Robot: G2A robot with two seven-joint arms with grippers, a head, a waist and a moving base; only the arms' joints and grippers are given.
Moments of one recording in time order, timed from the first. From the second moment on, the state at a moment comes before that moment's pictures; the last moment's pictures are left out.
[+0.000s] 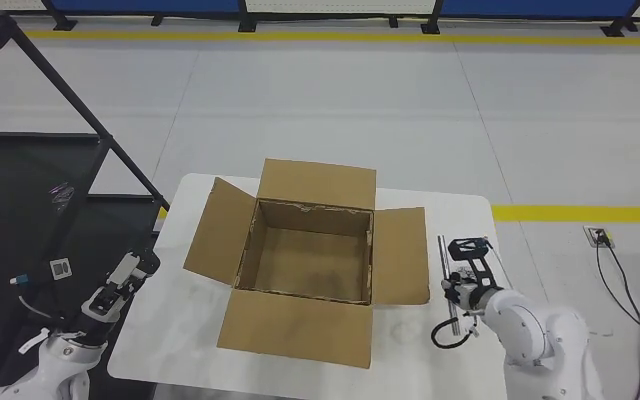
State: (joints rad) left arm 1.47 -1.18 -1.96 -1.77 -0.21 -0.51 -0.66; right arm -1.16 -1.42 1.65 -1.78 -1.27 -0.14 1.22
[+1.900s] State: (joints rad) left arm 1.47 -1.18 -1.96 -1.77 -0.21 -0.51 -0.66; right arm -1.10 -1.36 1.64 -1.84 -0.96 -0.10 1.03
